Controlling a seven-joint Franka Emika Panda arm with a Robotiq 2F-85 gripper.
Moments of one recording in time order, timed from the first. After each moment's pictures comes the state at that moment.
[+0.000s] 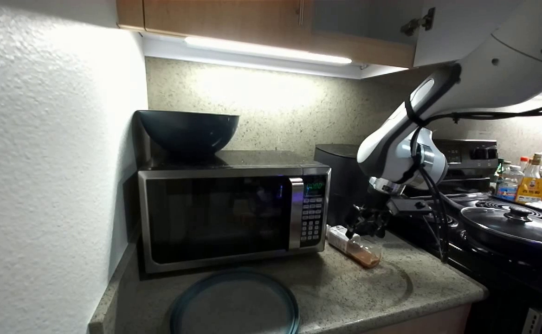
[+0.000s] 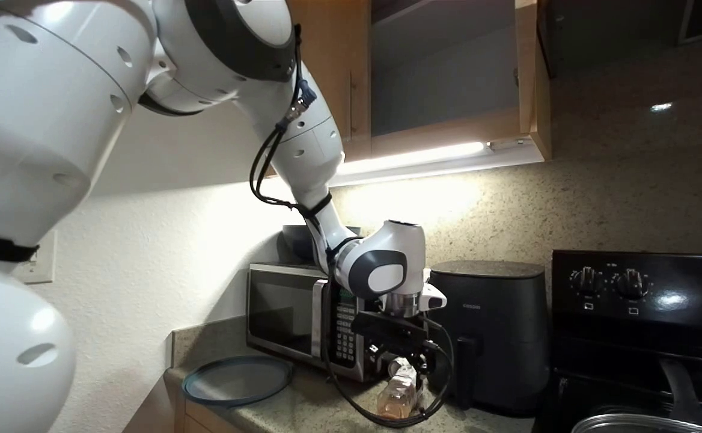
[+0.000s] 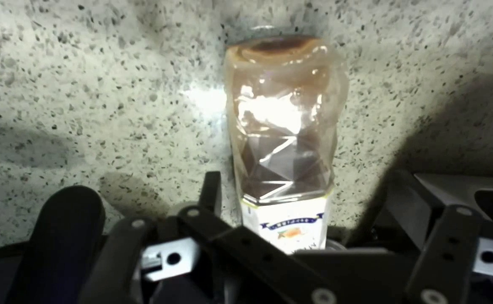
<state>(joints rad) 0.04 0.36 -0.19 -2.13 0.51 2.68 -0.51</state>
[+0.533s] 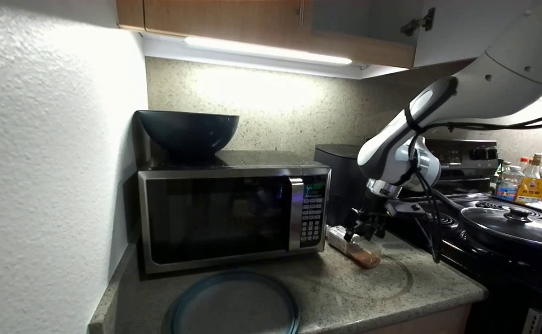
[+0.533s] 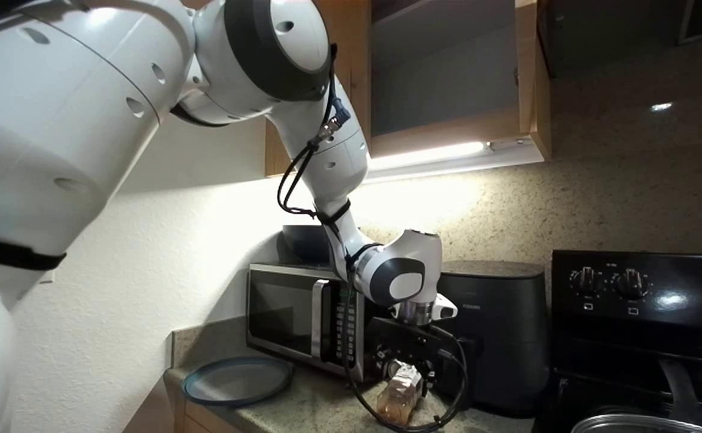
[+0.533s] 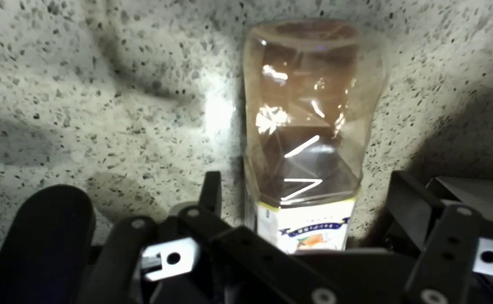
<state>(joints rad) -0.20 0.44 0.03 -2.02 0.42 2.62 -0.51</state>
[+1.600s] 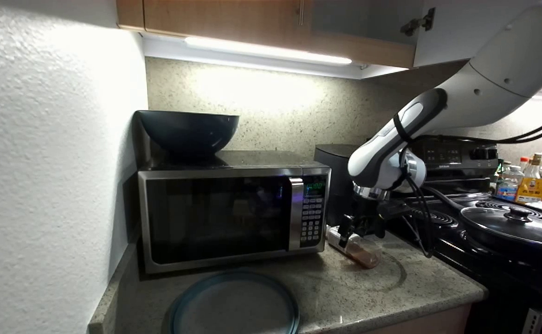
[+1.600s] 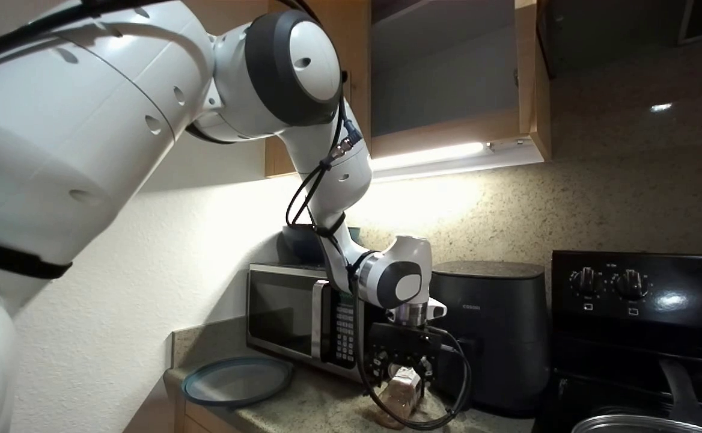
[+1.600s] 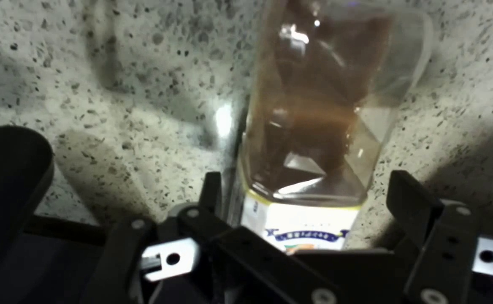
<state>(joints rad) -0.21 0.52 0.06 -1.93 0.21 2.57 -0.49</state>
